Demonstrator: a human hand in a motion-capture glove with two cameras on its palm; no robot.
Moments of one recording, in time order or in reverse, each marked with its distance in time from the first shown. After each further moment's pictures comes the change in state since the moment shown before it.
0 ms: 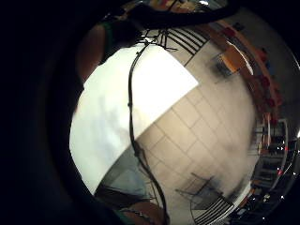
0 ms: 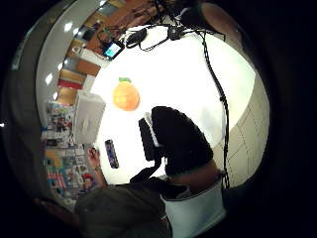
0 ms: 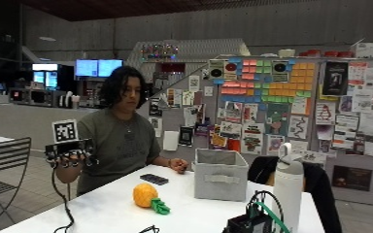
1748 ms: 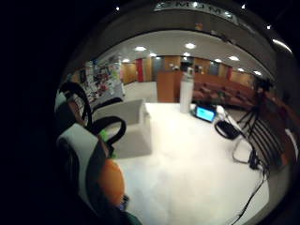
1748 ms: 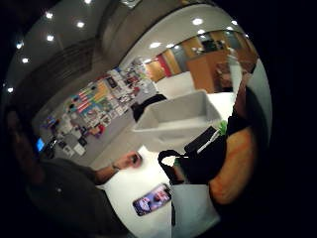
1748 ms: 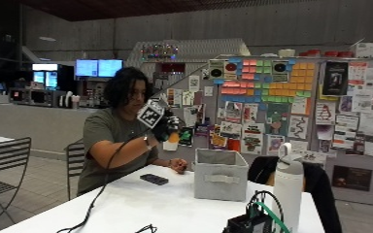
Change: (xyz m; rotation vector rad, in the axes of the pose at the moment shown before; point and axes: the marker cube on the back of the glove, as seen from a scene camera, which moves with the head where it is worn) arm -0.413 -0.060 -0.056 0.474 -0.724 -0.762
